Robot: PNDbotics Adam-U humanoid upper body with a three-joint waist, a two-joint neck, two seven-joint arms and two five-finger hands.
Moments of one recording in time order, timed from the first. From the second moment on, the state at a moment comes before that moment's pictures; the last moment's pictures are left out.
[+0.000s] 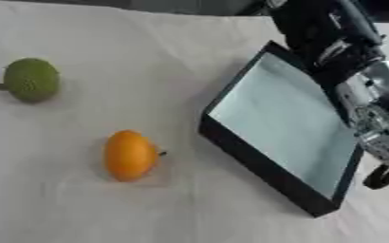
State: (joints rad) left arm -0.14 0.33 0.16 -1.96 0.06 0.01 0.21; right arm -1.48 -0.33 0.10 -0.61 0.78 -0.07 0.24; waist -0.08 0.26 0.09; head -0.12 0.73
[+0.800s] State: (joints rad) left arm -0.09 0.35 0.18 -1.95 0.05 0.01 0.23; right arm -1.21 -0.69 0.22 -1.06 0.38 -0.01 0.36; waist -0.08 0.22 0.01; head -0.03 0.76
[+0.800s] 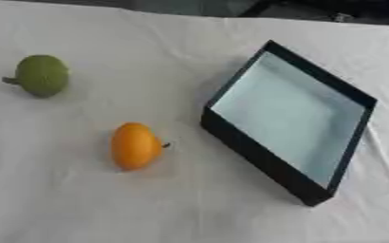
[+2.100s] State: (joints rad) left arm -0.08 0.35 0.19 -1.95 0.03 0.01 0.24; right arm -0.59 -1.04 0.17 -1.65 0.15 0.03 0.31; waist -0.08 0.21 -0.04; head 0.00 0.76
